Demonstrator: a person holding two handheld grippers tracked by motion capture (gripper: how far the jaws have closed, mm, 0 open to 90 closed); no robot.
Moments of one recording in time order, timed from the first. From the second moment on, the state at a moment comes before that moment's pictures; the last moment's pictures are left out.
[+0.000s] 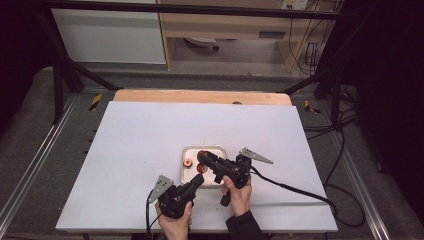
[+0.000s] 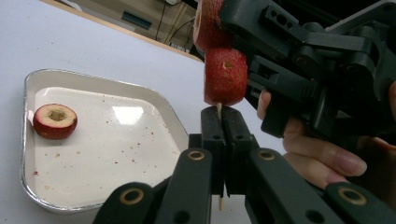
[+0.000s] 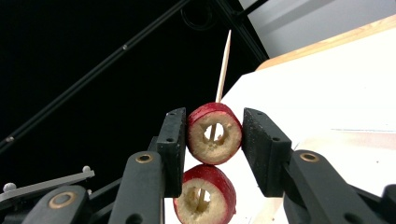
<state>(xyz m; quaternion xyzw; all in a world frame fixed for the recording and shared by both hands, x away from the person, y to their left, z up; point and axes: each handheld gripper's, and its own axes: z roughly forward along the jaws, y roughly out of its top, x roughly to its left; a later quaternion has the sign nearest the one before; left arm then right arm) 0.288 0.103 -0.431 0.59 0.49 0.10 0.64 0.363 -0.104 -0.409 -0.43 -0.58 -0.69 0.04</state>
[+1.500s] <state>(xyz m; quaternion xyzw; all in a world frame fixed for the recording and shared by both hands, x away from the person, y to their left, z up) 0.290 0.194 -0.449 0.73 0.48 0.18 0.45 0.442 -0.040 -0.397 -0.30 -0.90 -0.31 -0.05</state>
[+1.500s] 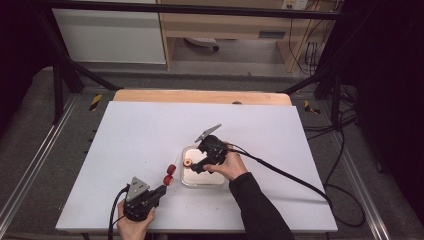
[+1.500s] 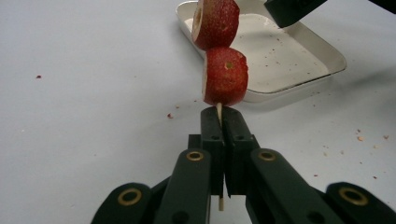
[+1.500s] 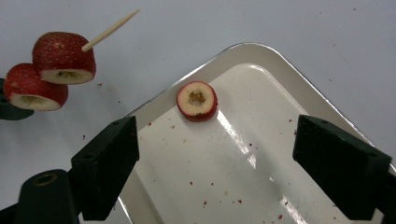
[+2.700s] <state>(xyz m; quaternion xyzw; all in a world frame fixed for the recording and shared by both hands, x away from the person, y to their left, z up) 0.293 0.200 -0.452 0.74 0.47 0.18 0.44 0.473 0.009 -0.417 -0.20 -0.96 -0.19 -0.03</state>
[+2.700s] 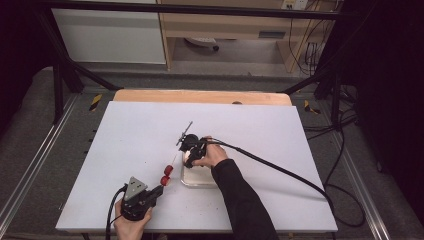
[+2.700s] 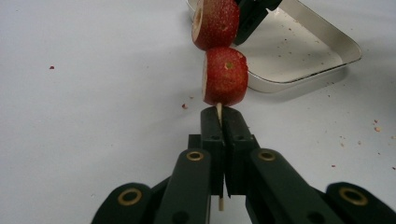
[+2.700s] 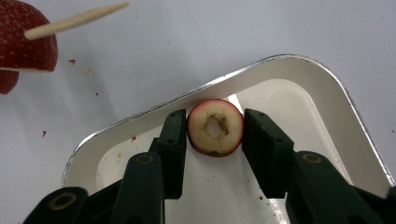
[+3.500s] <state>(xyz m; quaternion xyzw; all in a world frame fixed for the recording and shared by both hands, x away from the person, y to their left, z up) 0.283 0.170 -0.446 0.72 0.46 0.17 0.48 0.442 -0.073 -0.365 -0.41 -0.80 -0.45 -0.01</state>
